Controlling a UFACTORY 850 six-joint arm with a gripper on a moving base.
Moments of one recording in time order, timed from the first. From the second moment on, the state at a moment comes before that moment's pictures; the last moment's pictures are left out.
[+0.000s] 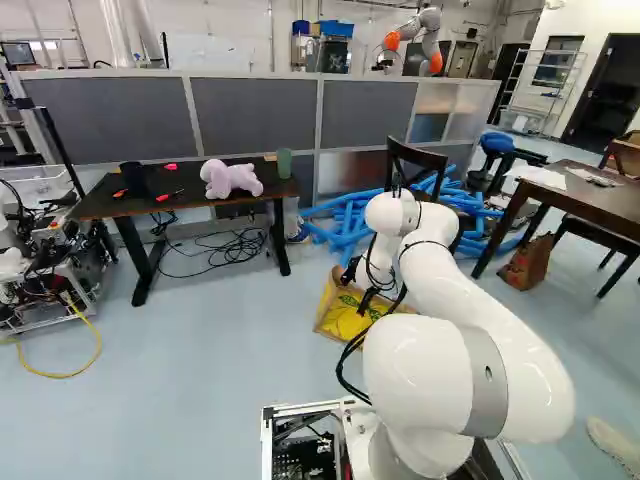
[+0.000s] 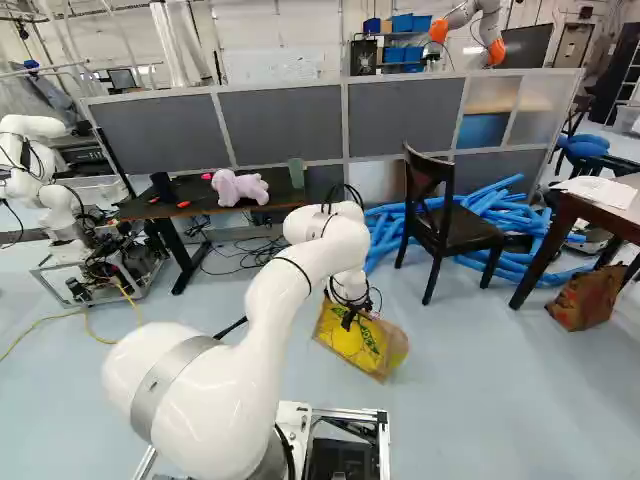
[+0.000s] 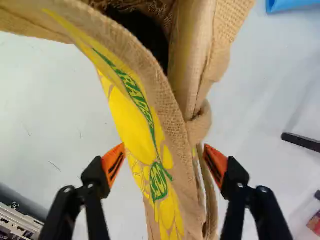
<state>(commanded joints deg) -17.8 -92.8 -102.1 -45.8 1.4 -16.8</state>
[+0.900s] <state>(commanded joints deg) -17.4 -88.2 -96.7 -45.4 1.4 -16.8</state>
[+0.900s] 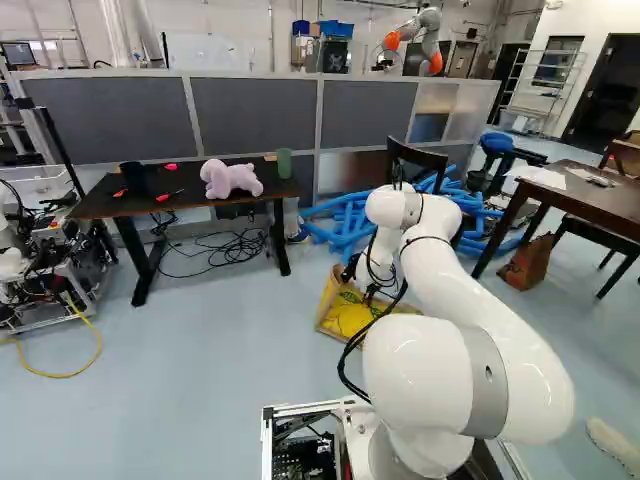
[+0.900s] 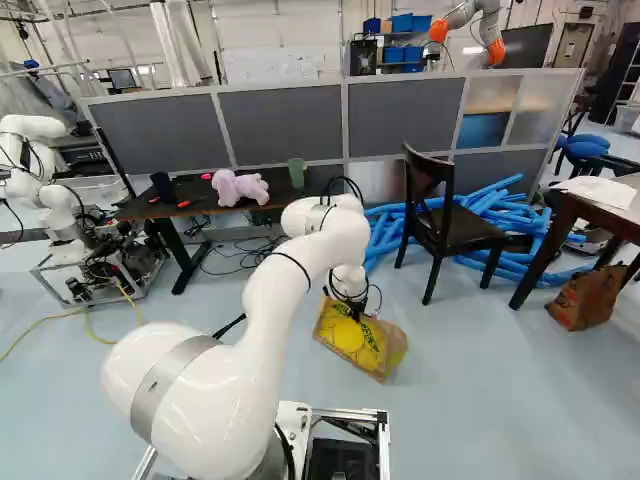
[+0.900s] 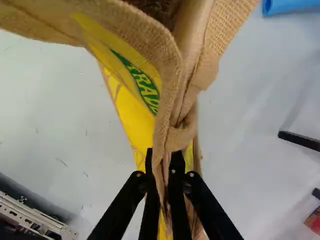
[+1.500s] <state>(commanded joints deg) -14.7 -79.4 -84.6 -40.3 1.4 -16.8</state>
